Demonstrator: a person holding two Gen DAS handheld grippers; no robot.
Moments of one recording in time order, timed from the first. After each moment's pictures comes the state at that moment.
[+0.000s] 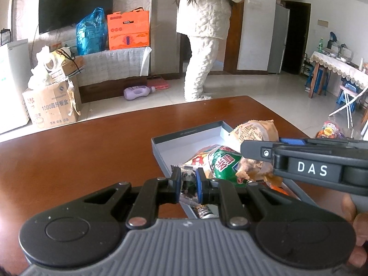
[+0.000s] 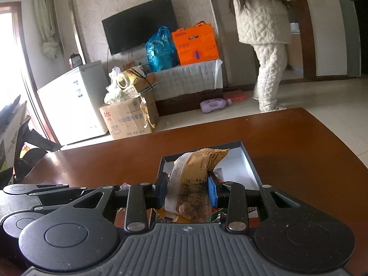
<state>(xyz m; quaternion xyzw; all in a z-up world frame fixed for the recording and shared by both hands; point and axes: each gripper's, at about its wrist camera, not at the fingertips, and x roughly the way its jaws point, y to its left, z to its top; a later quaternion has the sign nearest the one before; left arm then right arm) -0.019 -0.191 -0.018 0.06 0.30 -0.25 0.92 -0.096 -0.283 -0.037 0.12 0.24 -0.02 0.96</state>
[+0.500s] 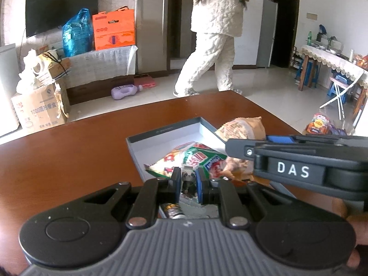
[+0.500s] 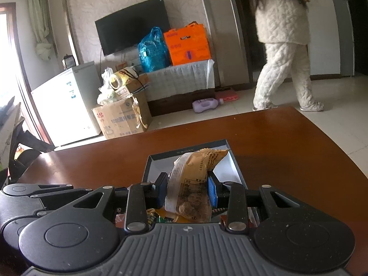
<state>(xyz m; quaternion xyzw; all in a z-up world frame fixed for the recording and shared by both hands) -0.022 -0.225 -0.023 0.07 0.31 -0.28 0.91 -0.098 -0.295 -0.040 0.12 0.25 -0.04 0.96</state>
